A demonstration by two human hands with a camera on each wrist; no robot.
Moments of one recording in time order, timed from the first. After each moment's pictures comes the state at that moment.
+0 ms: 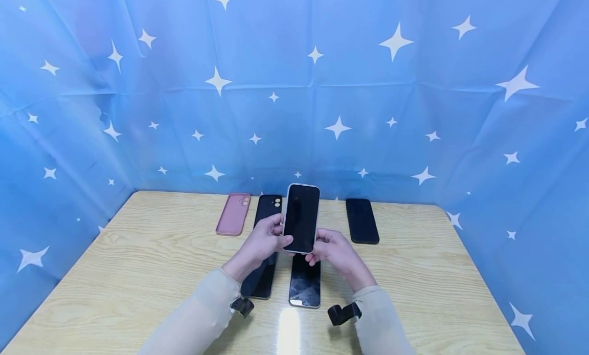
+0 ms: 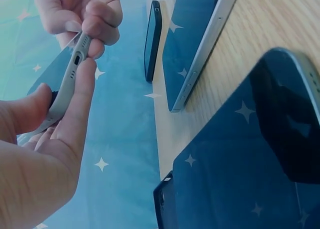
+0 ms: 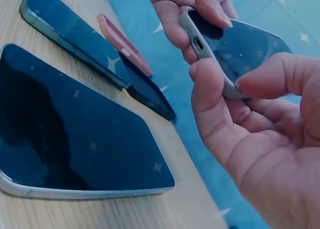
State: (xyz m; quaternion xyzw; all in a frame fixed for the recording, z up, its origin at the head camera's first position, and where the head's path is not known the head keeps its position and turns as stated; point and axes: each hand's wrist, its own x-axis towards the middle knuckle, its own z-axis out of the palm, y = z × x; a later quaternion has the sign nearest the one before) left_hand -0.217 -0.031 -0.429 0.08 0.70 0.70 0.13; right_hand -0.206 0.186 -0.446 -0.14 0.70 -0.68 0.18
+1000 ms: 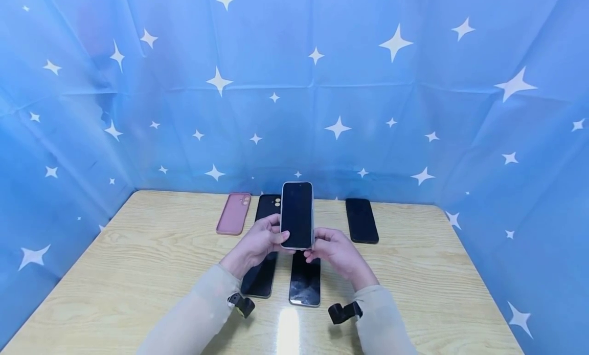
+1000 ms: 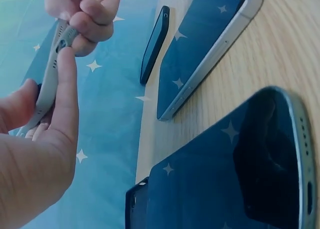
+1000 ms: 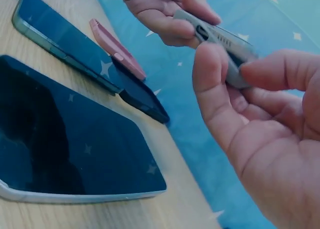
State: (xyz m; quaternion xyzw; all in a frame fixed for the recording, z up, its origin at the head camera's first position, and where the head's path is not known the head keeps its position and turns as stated) left_hand -0.223 -0.040 -0.434 0.08 0.58 0.78 0.21; right_hand -0.207 0.191 -0.445 -0.20 0.65 -0.70 0.20
